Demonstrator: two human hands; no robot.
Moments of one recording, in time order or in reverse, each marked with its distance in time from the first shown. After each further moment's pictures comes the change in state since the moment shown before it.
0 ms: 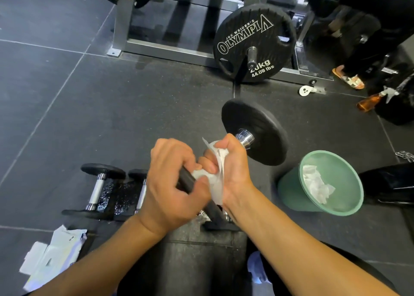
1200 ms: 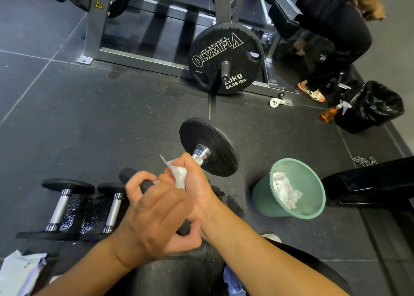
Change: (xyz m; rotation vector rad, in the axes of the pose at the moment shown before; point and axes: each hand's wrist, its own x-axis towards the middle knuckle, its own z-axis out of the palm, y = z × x) left_hand -0.020 0.007 0.017 0.412 -0.037 0.463; right_hand 0.006 0.007 -0.010 -0.076 -0.096 0.233
